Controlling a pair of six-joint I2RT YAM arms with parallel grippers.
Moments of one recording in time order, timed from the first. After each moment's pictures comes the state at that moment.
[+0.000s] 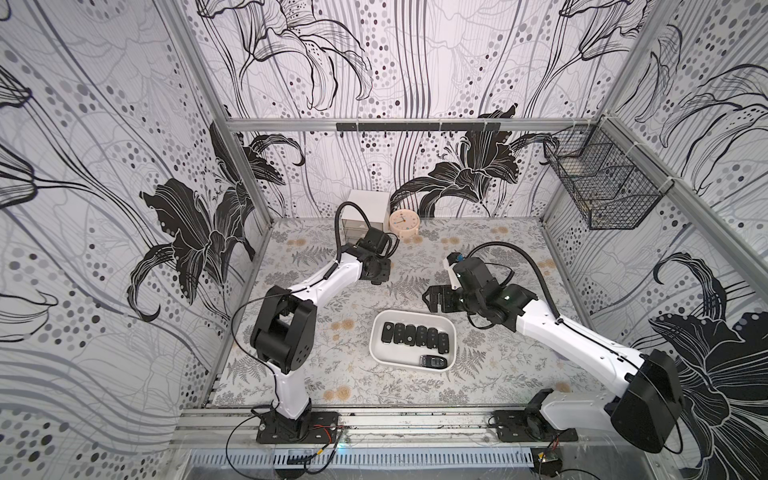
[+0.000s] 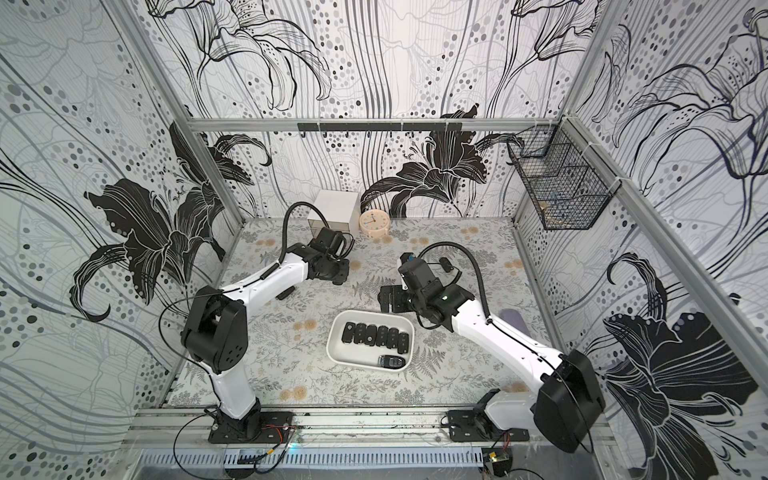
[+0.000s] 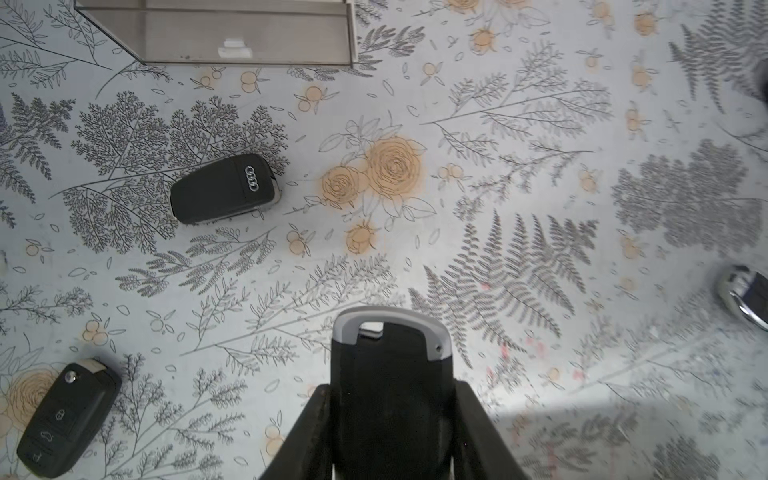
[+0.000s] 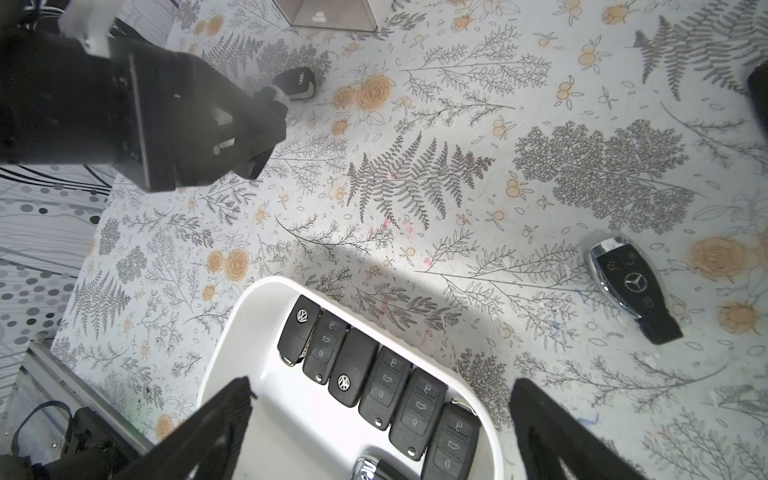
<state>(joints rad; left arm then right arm) -0.45 1.79 1.41 -0.66 -0.09 -0.33 0.71 1.29 1.02 -0.52 0.01 0.53</state>
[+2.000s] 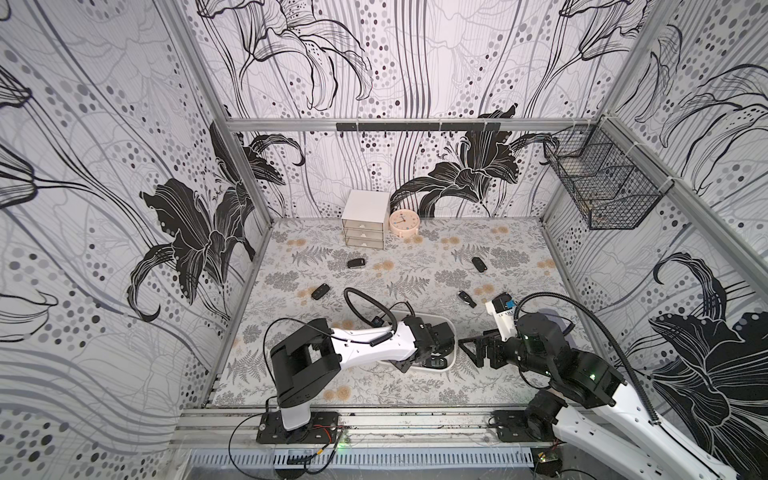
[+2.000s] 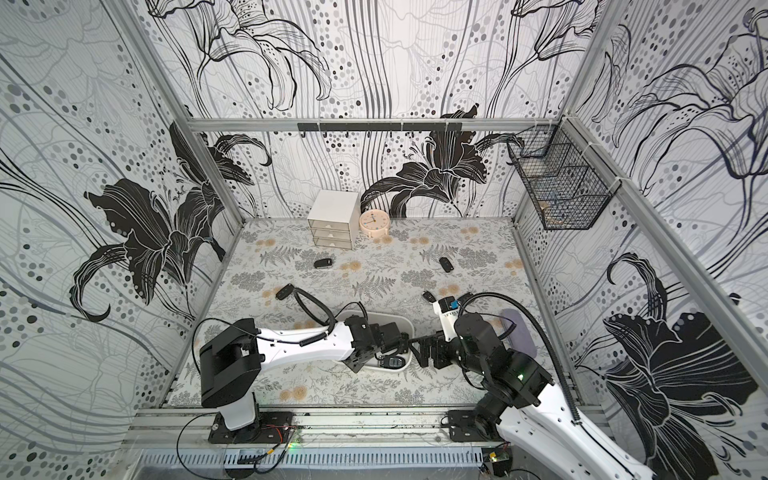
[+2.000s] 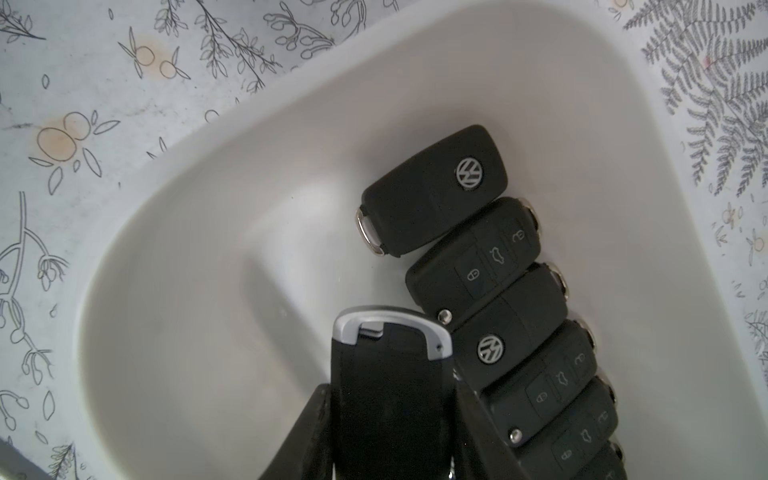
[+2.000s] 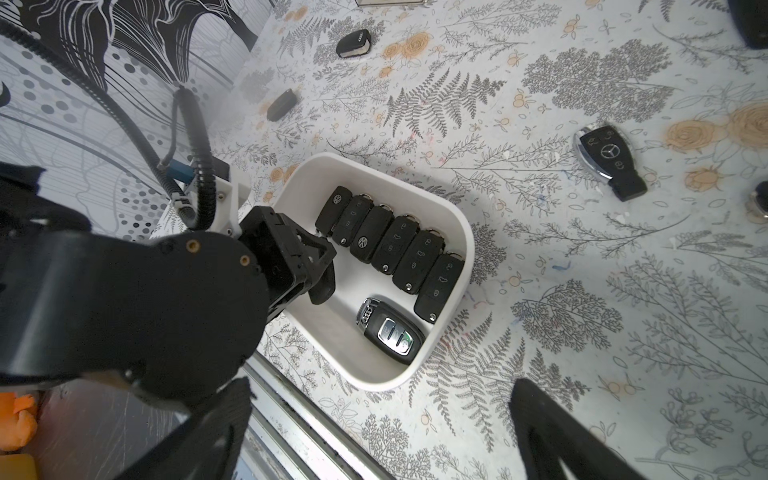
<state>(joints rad) -1.13 1.80 1.21 -0.96 -0.41 -2.08 0.75 0.56 0.66 -0.73 -0.10 0.51</state>
